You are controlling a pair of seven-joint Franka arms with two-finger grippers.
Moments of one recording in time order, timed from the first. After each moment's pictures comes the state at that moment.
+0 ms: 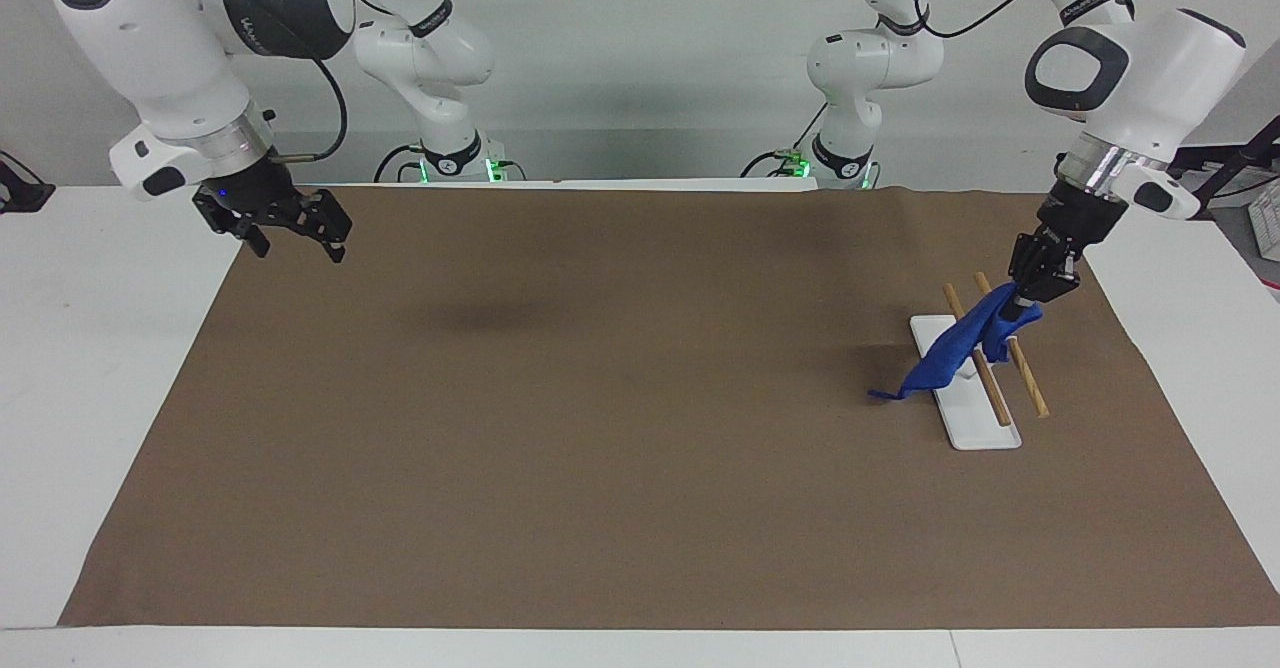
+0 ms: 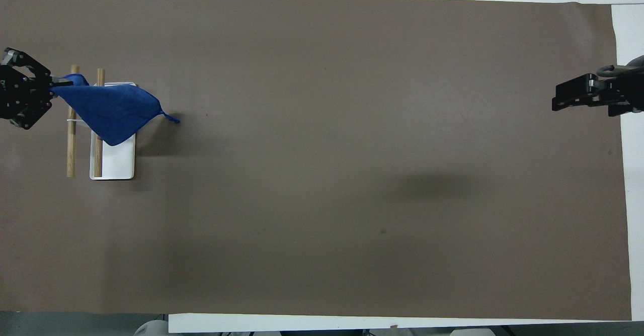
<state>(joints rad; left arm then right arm) 0.04 -0.15 -0.01 -2.08 -0.42 2.29 -0.87 -0.13 0.01 0.08 -1.65 0.00 1.63 0.07</state>
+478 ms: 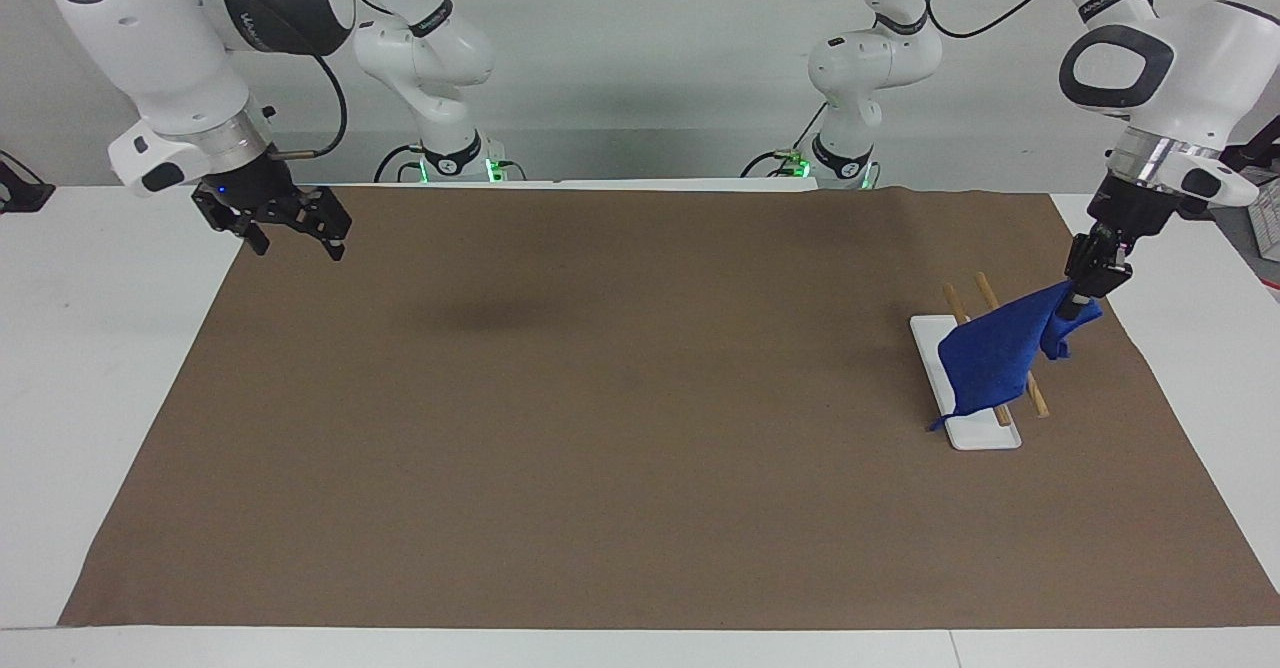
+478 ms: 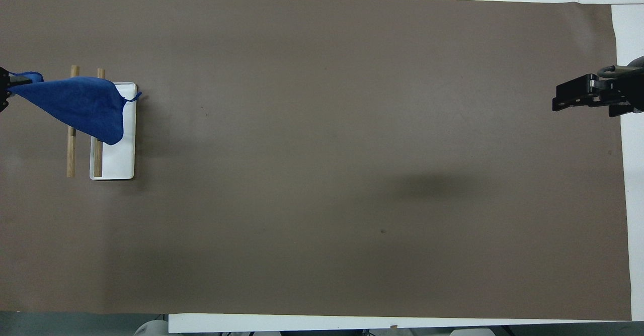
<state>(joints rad) 0.12 -0.15 -0.01 -2.08 -0.42 2.33 -0.67 -0.13 0.00 0.08 -1.65 0.00 1.63 0.07</state>
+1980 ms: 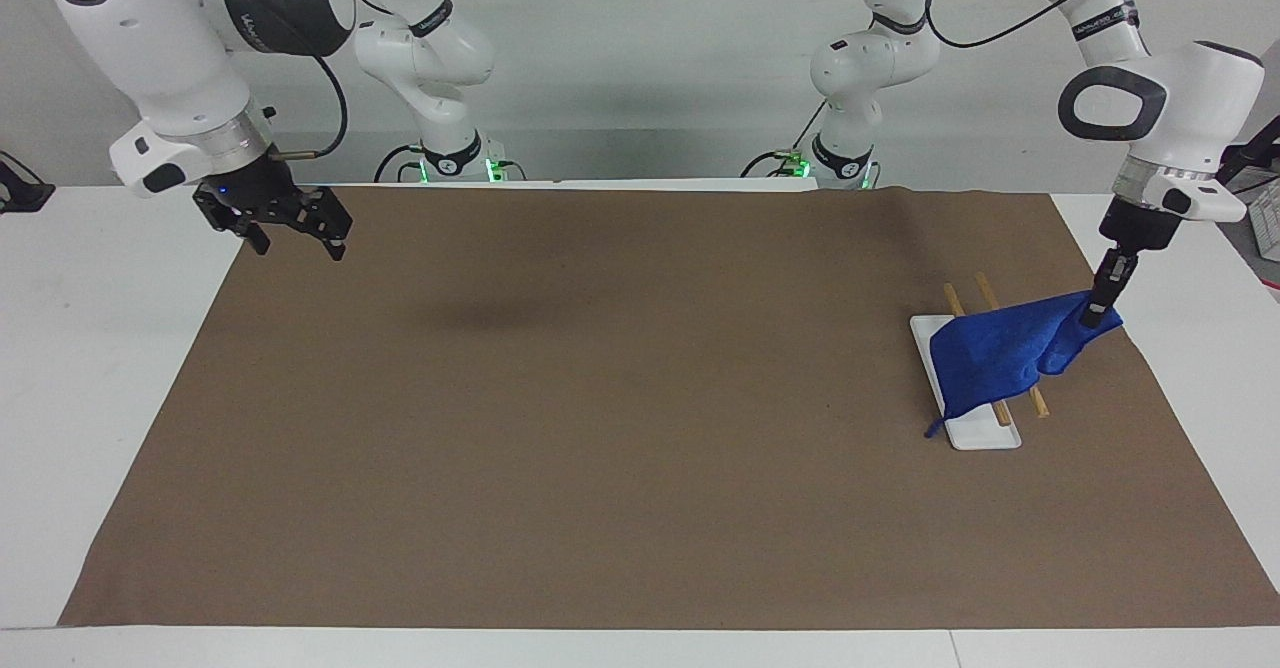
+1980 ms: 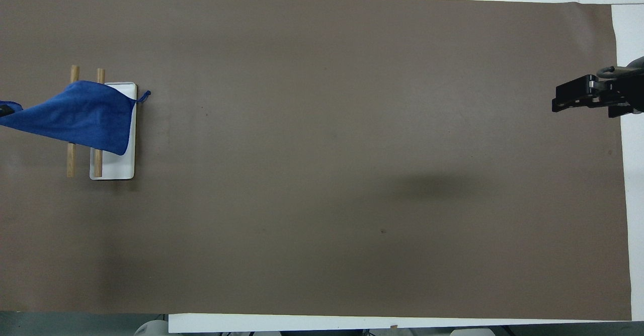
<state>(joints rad) 0.27 -0.13 0.00 -2.24 -0.41 2.48 -0.16 -0.13 0.00 0.08 -1.65 0.00 1.63 0.07</state>
